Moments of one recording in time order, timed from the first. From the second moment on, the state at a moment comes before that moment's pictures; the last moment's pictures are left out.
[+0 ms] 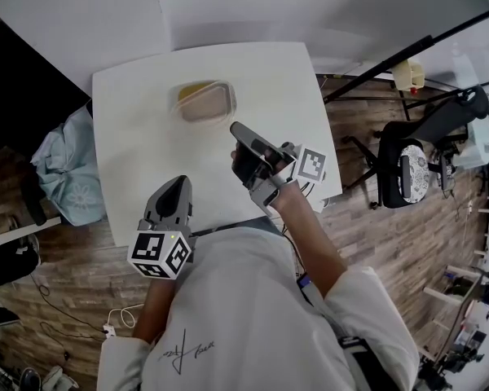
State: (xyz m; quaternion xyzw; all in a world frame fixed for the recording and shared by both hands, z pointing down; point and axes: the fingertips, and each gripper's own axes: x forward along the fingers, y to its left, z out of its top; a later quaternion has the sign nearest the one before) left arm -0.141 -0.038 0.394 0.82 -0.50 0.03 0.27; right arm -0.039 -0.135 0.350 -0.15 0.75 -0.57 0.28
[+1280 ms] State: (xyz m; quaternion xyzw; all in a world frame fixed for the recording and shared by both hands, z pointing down) left arm -0.150 -0.040 0.386 0.83 -0.50 0.04 0.26; right arm -0.036 -0.099 0.294 -0.14 0.78 -0.54 0.29
